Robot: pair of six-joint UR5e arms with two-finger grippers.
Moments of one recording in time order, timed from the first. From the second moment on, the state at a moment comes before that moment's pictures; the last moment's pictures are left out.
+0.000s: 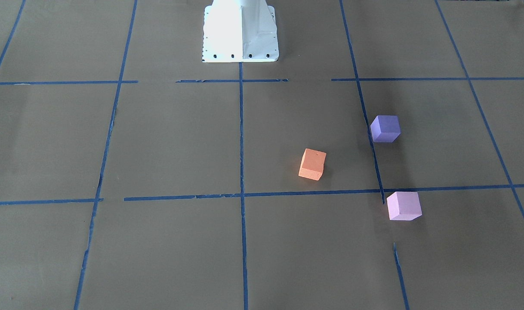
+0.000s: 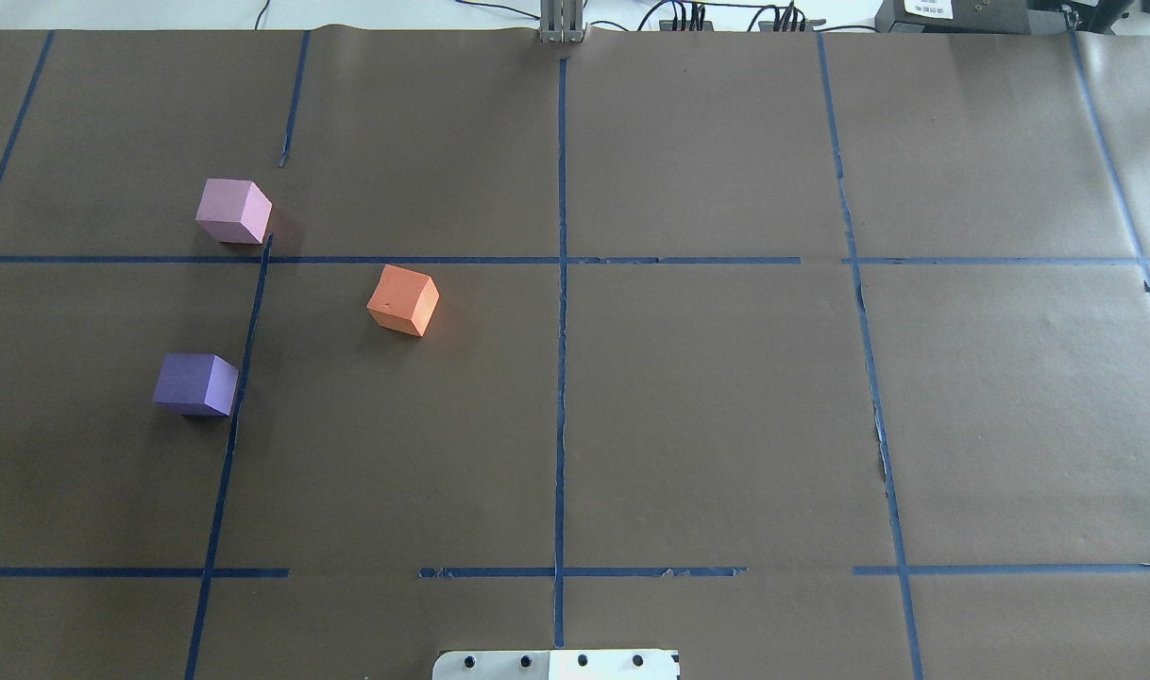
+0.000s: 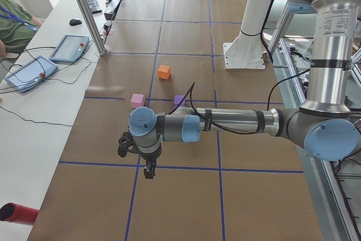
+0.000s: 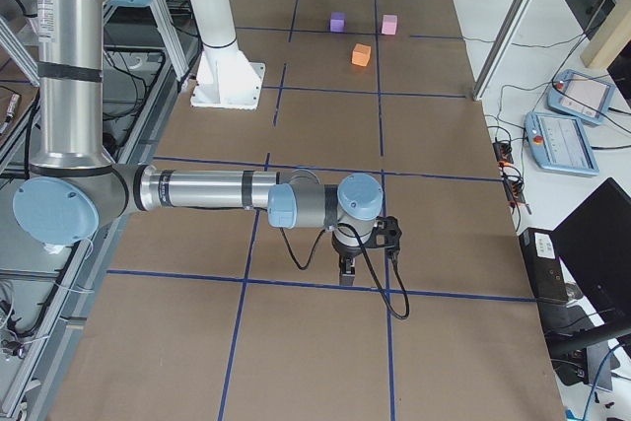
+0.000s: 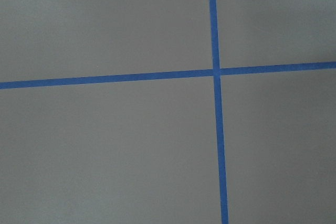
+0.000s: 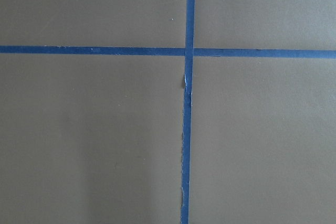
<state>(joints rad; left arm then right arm) -1.60 -1.58 -1.58 -1.54 -2.33 0.09 1.52 -1.64 1.67 -1.56 2.37 0.05</state>
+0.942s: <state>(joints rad) -1.55 -1.81 -1.77 -1.29 -2.33 0.07 1.52 -1.64 1.67 -1.56 2.37 0.05</state>
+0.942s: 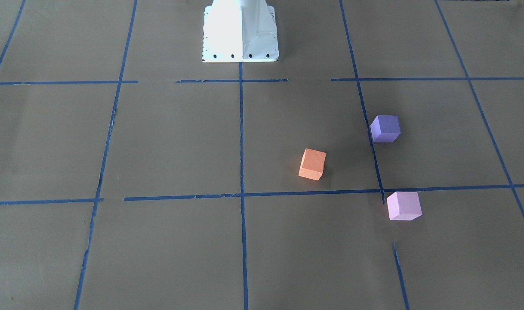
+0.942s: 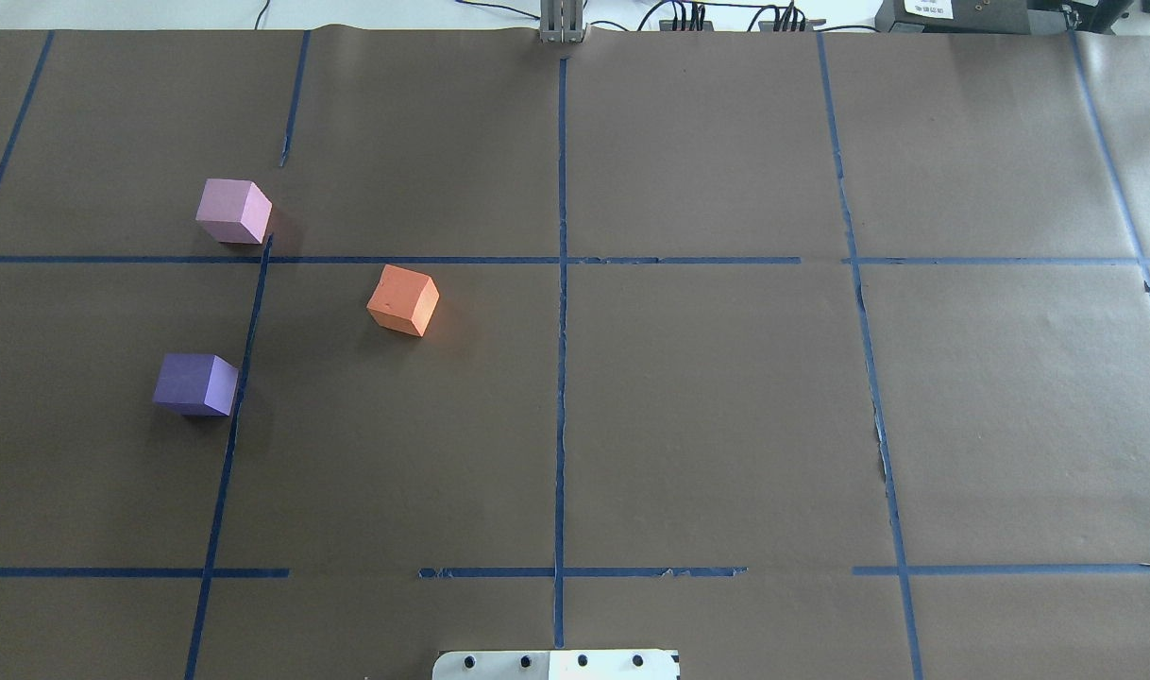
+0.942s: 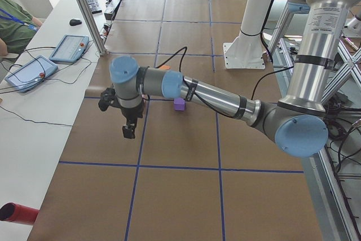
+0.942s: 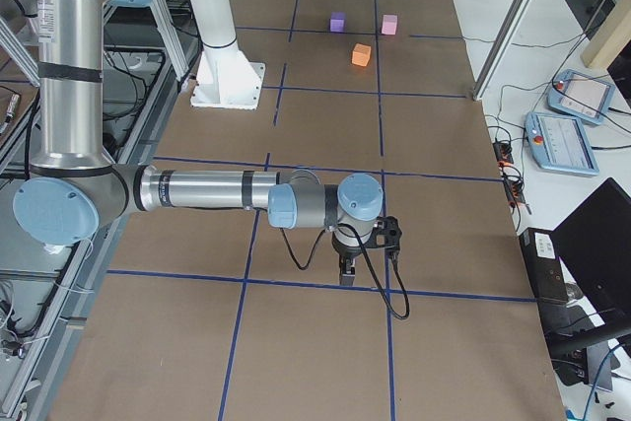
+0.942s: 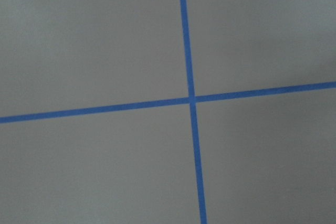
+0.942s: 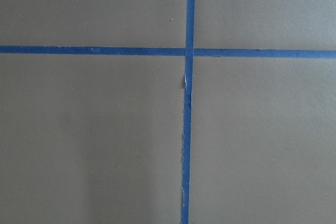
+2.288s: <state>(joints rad) -0.93 -2.09 -1.80 -1.42 -2.19 -0.62 1.52 -1.64 1.67 -1.56 2.37 0.05</state>
